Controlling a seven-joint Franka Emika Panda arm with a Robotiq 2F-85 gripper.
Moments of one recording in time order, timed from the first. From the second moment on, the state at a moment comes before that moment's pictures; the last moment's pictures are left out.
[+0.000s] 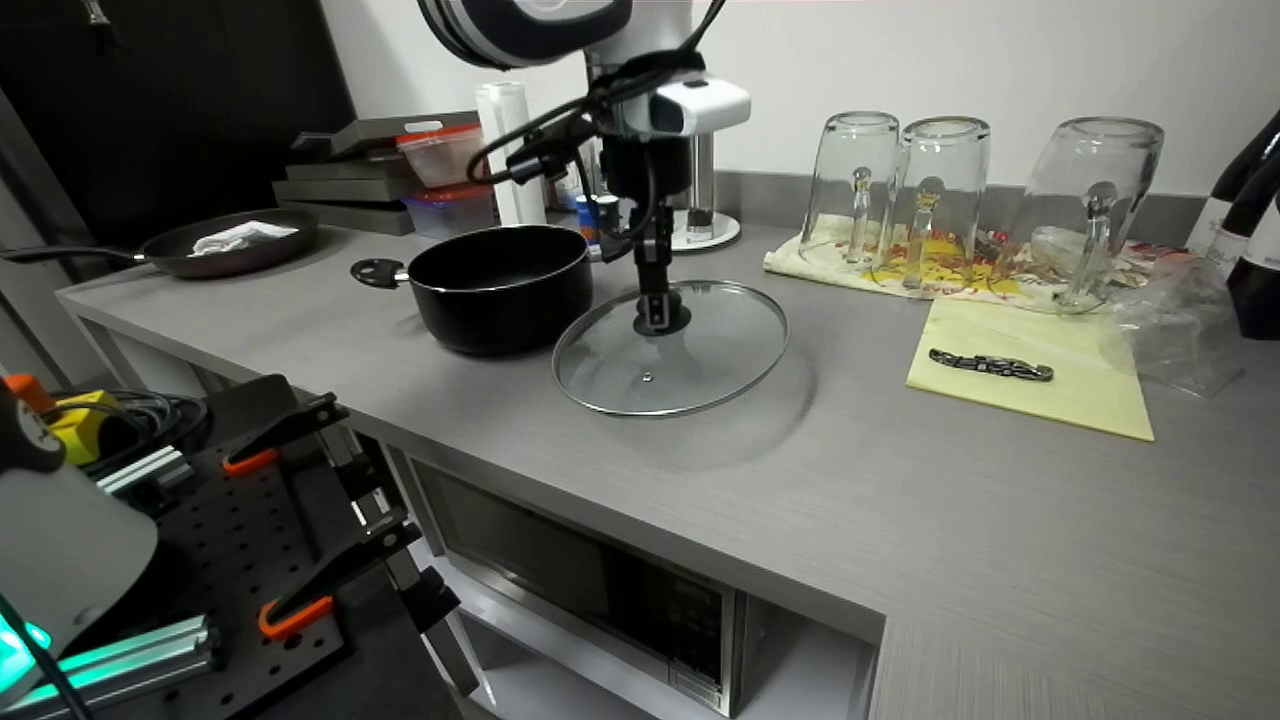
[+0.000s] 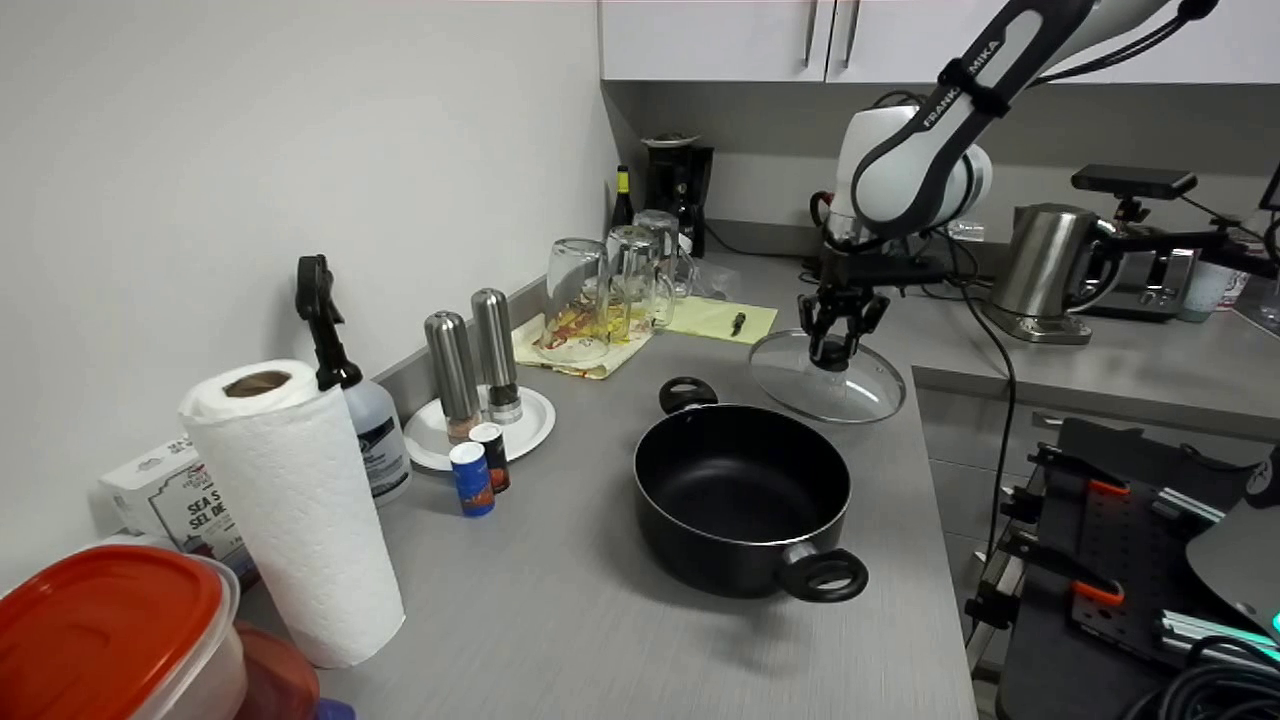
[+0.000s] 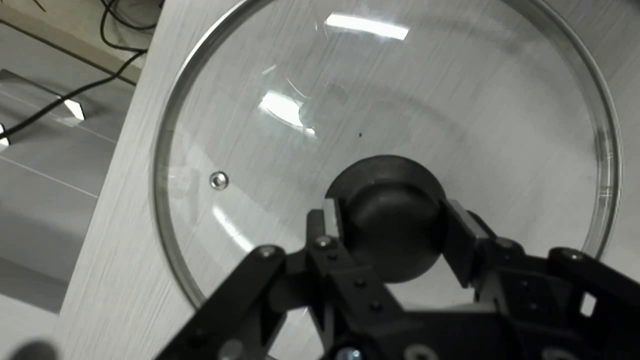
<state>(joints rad) 0.02 0.22 -0.18 -2.40 0.05 2.67 0.54</state>
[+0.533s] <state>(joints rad) 0.02 0.04 -0.14 -2.38 -0.09 2.57 0.55</state>
